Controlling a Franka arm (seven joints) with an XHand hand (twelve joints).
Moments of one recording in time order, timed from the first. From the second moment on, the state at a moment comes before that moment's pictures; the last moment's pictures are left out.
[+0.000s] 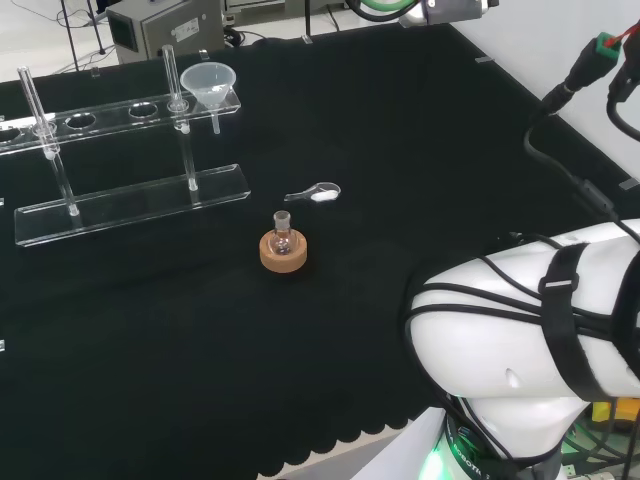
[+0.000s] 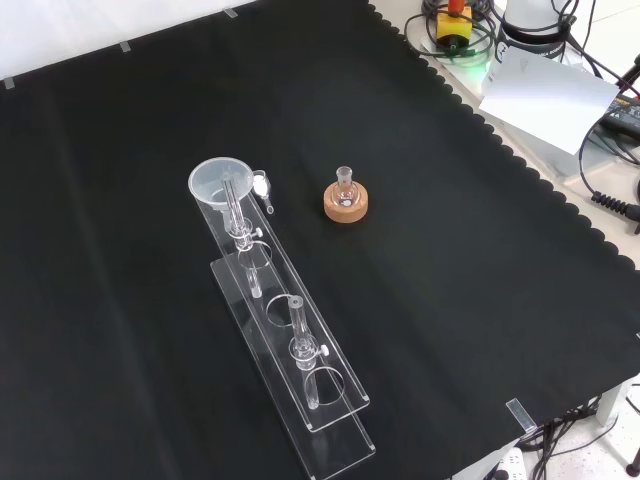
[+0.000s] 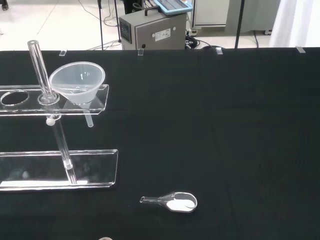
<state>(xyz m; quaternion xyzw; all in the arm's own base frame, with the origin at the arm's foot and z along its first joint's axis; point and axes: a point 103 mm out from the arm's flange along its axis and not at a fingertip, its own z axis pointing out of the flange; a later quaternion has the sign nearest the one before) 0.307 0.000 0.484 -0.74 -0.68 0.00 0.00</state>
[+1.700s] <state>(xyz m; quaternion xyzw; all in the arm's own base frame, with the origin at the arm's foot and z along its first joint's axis) 0.386 0.024 0.414 -0.75 -0.66 0.08 0.01</state>
